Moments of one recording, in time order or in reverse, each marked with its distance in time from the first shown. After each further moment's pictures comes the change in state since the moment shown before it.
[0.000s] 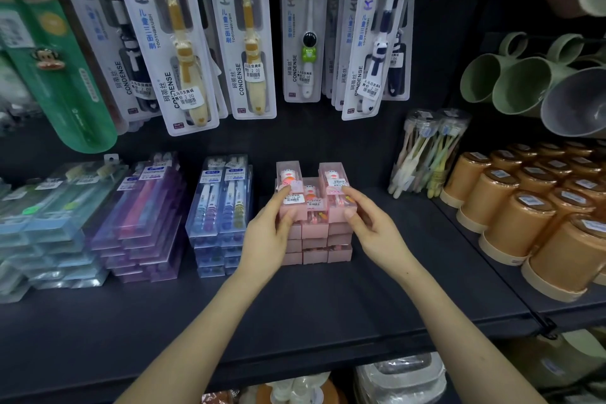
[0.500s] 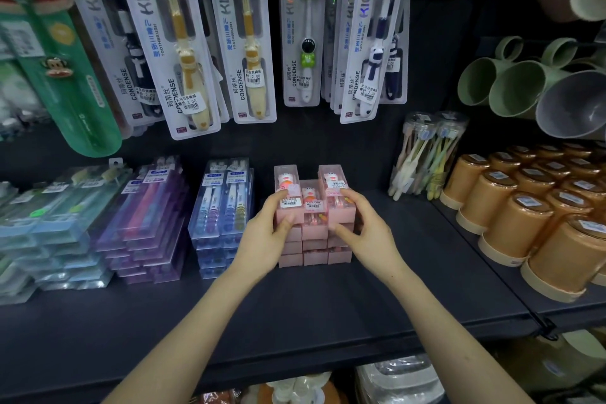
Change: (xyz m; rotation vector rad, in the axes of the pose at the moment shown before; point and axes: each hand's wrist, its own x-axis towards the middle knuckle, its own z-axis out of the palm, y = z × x) left_hand 0.001 0.003 -0.012 0.044 -0.095 -0.035; right_hand -0.004 -0.004 0.011 -0.111 0.084 -0.046
